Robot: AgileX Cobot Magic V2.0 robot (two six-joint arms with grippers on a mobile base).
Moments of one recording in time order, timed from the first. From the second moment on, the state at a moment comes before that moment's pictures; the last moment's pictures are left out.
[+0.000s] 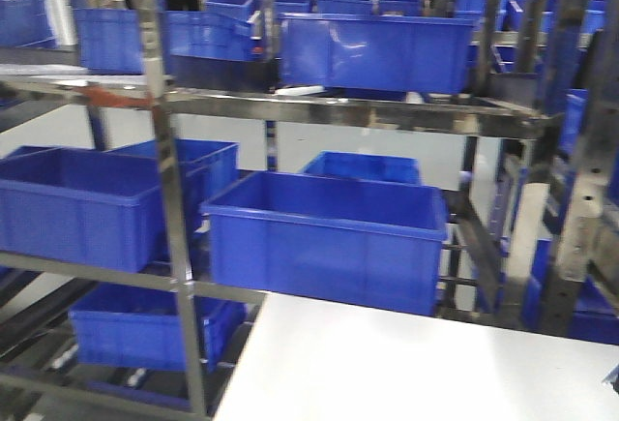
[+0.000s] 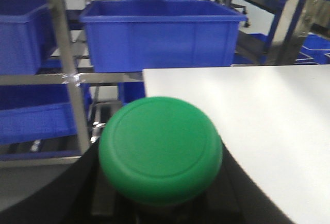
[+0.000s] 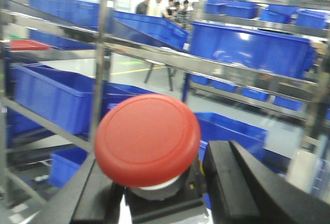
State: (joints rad) left arm -0.51 0.53 -0.55 0.31 0.47 -0.43; right arm 0.04 0.42 -0.48 -1.76 -0.33 1.69
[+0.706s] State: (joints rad) left arm -0.51 0.53 -0.55 0.31 0.47 -0.43; right arm 0.04 0.42 -0.48 -1.76 -0.33 1.69
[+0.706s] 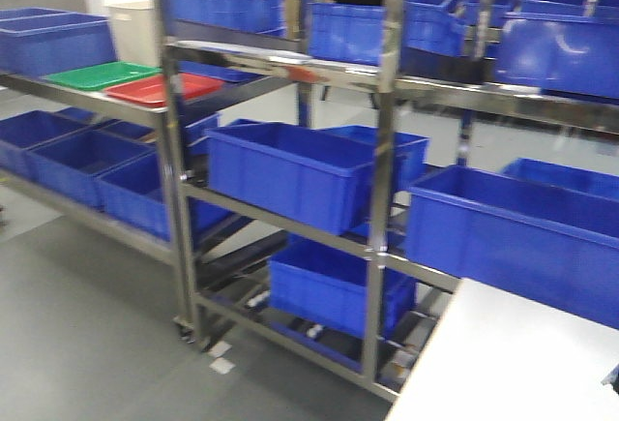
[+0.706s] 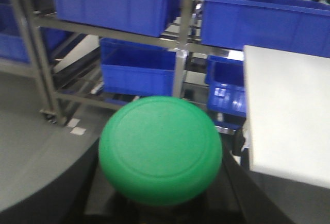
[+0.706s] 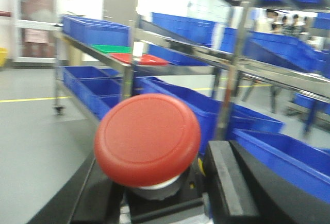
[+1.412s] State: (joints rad) left arm -0.51 0.53 -0.55 0.31 0.47 -0.43; right arm 0.04 0.42 -0.48 -1.76 -0.33 1.69
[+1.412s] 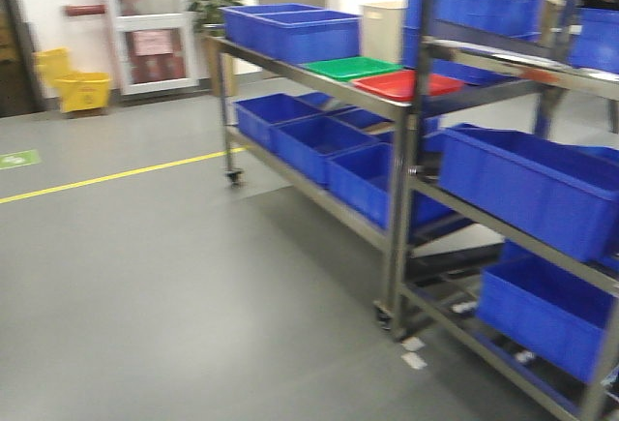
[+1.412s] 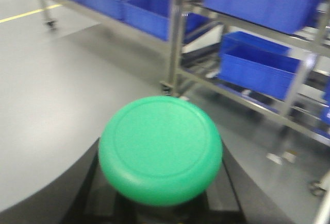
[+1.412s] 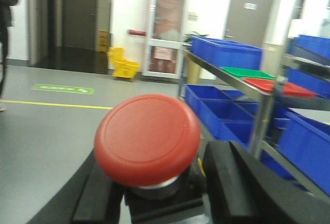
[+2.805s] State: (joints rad) left arm -0.51 0.53 -0.55 0.31 0.47 -0.43; right arm 0.04 0.42 -0.48 -1.76 -0.33 1.69
